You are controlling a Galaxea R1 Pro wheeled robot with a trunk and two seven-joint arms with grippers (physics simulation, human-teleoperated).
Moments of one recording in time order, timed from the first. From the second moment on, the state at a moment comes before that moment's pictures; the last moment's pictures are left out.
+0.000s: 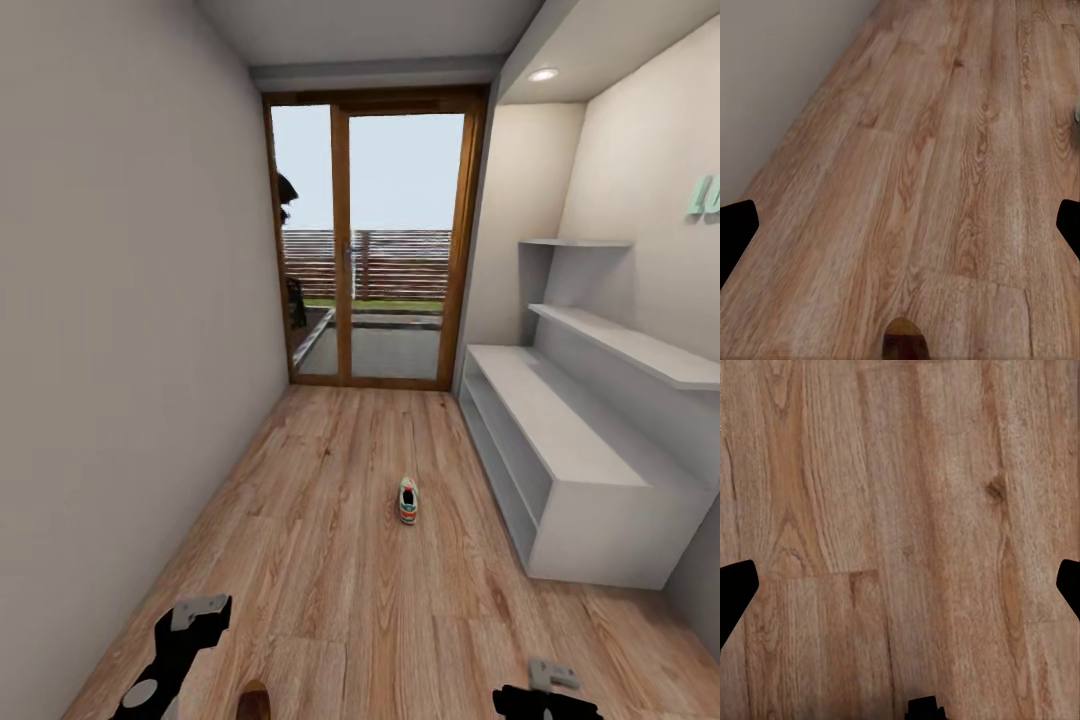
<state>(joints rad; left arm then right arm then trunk) -0.33 0.09 0.06 -0.57 0.08 -0.25 0.00 -0.21 0.00 -0.22 -0.81 0.01 0.50 0.00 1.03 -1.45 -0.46</state>
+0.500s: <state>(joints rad) -0.34 0.10 0.05 -0.59 0.09 -0.23 0.00 -0.21 0.00 -0.21 -0.90 0.01 0.49 0.00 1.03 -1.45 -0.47</state>
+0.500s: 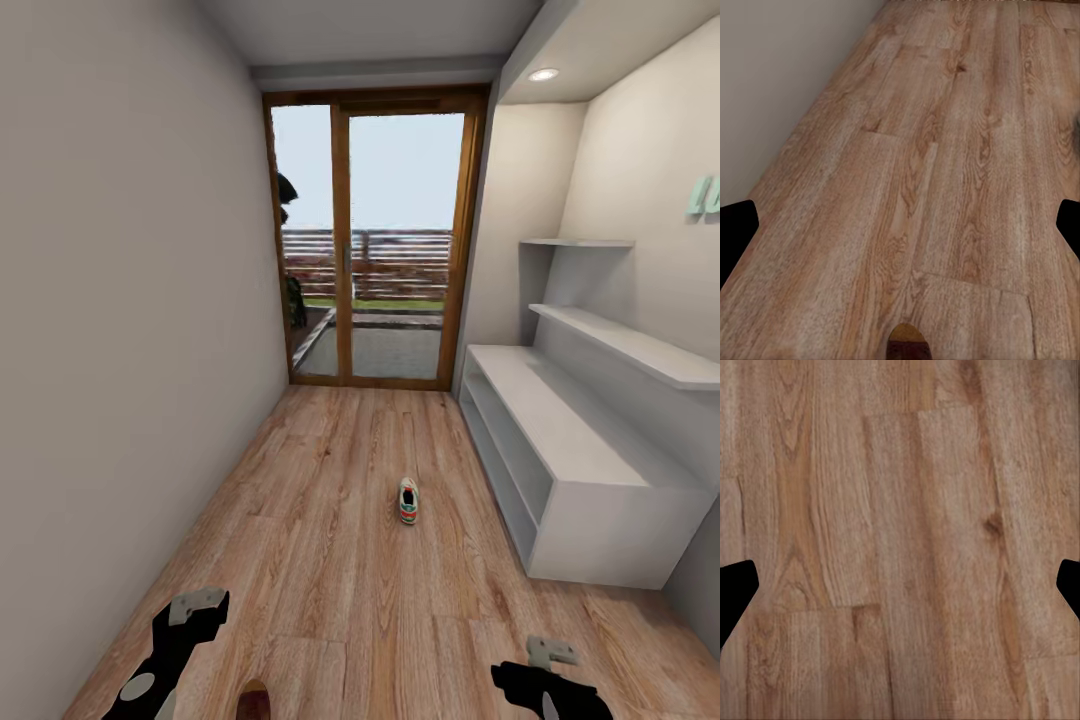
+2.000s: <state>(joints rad) -0.49 0.09 0.06 -0.50 0.09 -0.29 0.00 -0.21 0.00 -0.21 -1.25 0.01 0.50 0.00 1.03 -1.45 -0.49</state>
